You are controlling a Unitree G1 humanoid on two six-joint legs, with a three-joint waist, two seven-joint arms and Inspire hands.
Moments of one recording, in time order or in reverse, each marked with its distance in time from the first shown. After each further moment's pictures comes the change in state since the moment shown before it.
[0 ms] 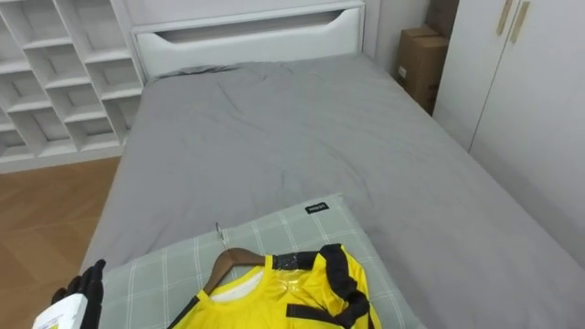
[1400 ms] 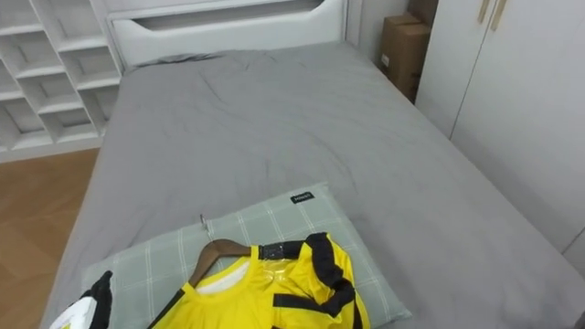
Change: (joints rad) left arm -0.156 -0.055 -0.046 0.163 -0.178 0.066 -0.067; right arm -0.061 0.009 0.124 0.011 0.043 0.024 -0.028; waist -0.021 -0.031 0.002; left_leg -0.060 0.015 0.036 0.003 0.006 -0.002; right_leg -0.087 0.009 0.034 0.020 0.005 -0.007
